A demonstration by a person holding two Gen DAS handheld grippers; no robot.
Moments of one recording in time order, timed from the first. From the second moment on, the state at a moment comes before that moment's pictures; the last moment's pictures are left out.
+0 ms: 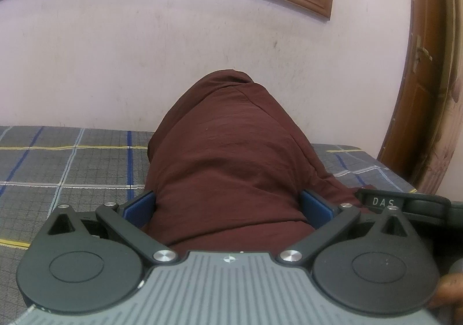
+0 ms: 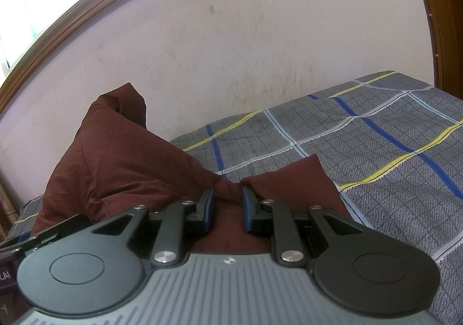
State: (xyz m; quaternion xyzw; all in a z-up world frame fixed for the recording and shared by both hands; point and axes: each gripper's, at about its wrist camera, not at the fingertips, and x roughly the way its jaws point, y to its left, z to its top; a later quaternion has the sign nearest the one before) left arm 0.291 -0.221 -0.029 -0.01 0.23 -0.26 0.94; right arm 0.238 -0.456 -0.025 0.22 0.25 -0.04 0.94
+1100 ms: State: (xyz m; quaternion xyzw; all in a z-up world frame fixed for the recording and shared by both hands) left arm 0.295 -0.220 -0.026 -0.02 0.23 -0.26 0.94; right arm 0.113 -0.524 -0.040 0.32 0.34 0.06 0.88
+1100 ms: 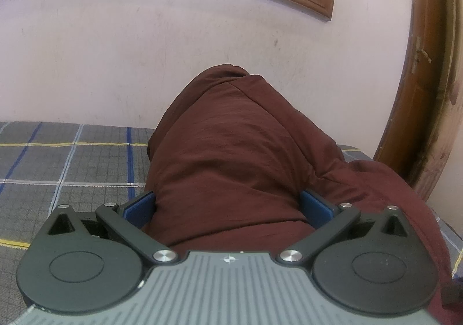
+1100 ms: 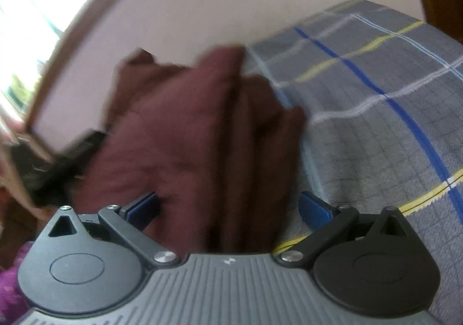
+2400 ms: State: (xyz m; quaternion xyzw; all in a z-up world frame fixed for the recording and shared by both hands) left arm 0.343 -0.116 -0.054 -0.17 0.39 -0.45 0.79; right arm 0.179 -0.535 -0.070 0.34 0.31 0.19 0.87
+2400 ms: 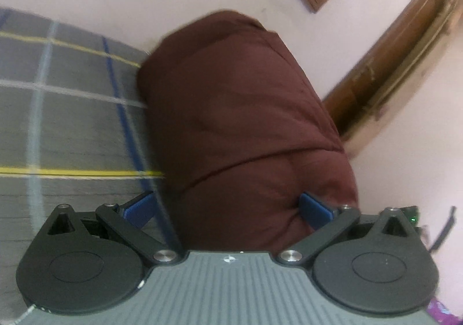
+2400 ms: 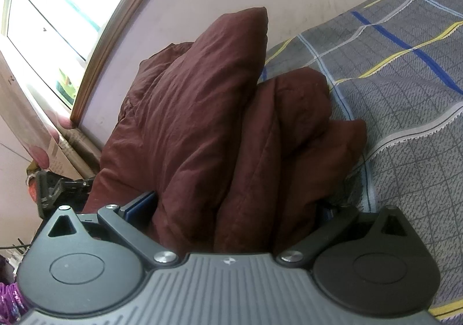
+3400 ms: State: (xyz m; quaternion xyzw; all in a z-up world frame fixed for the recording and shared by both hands) left arm 0.309 -0.168 -0.031 -0.07 0.37 -0.39 0.84; right arm 0.170 -0.509 -0.058 0.31 0.30 0.15 0.89
